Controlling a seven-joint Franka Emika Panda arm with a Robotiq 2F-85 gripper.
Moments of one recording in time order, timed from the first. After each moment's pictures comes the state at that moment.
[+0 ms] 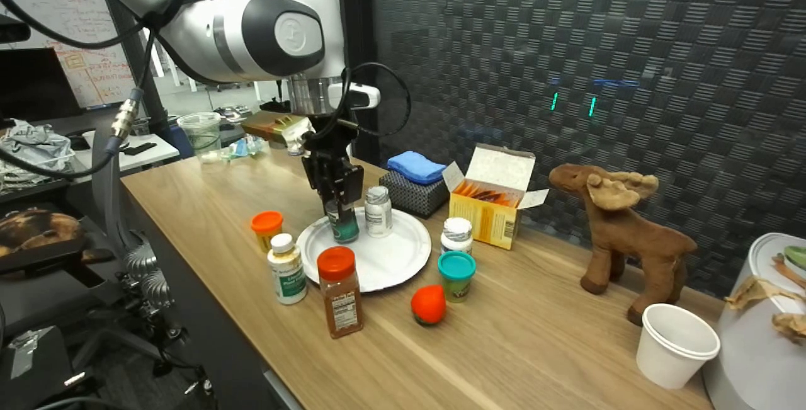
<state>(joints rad) 0.13 0.32 0.01 -2.06 -0.19 2.32 0.29</state>
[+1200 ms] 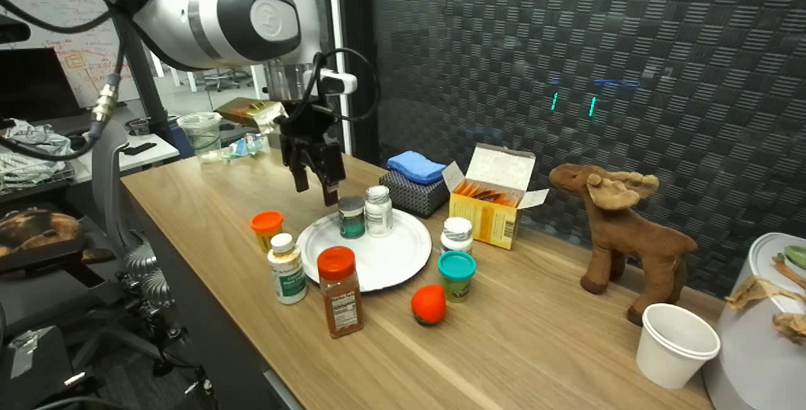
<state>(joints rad) 0.18 0.27 0.03 -2.09 -0.17 2.30 0.34</state>
